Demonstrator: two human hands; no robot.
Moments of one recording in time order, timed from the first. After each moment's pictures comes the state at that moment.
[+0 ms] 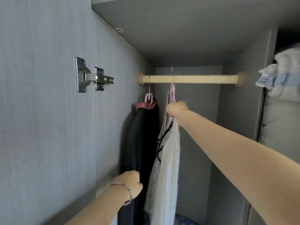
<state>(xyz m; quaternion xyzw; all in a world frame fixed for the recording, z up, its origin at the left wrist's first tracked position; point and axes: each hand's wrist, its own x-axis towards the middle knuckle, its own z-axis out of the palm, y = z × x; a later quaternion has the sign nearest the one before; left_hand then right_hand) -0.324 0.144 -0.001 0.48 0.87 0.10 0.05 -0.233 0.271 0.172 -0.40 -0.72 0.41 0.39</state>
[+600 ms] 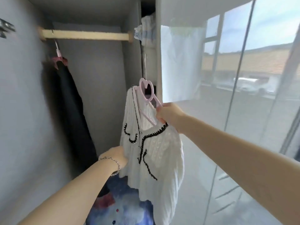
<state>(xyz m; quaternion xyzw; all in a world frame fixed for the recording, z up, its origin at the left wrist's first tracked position) -0.168 0.045 -0.083 0.69 0.72 0.02 0.10 0.014 0.022 0.038 -0.61 -0.65 0.30 0.34</state>
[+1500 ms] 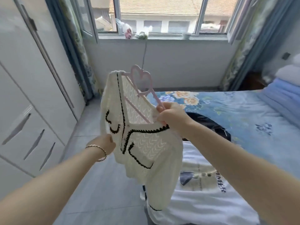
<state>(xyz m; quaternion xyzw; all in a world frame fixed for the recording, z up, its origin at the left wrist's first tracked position) 0.351 -0.400 -0.234 0.96 0.22 -0.13 0.11 0.395 -0.625 -0.113 -0.80 -0.14 0.17 0.56</state>
